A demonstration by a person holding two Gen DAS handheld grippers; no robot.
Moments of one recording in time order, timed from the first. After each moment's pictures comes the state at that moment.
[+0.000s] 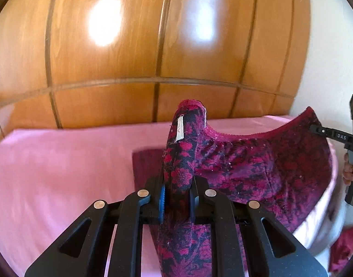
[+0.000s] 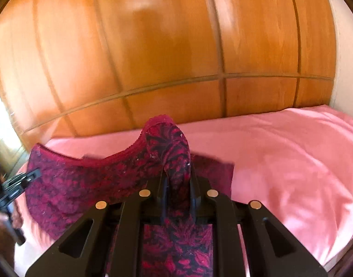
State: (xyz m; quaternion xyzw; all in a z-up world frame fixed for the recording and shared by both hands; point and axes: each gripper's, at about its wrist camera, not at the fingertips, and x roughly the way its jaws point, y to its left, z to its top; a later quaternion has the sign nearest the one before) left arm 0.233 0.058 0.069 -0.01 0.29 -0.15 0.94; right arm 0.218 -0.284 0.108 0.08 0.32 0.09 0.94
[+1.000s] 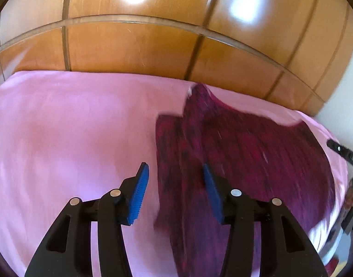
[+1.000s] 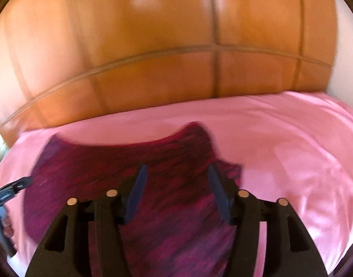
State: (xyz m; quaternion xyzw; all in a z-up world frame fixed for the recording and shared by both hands) left arm 0.260 0.096 -0.012 -0.09 0.41 -0.09 0.90; right arm 0.277 -0.268 0.047 0.06 0.37 0.07 0.92
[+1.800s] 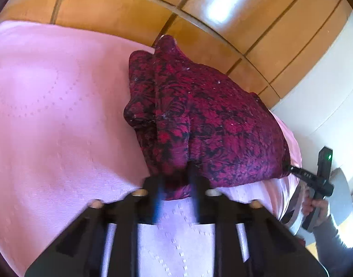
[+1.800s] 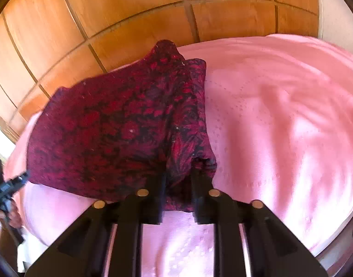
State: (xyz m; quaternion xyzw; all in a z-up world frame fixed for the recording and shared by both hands) left arm 0.183 0.102 -0.054 -0.19 0.41 -0.23 0.86; right arm 0.169 -0.330 -0.023 0.13 0.45 0.07 0.88
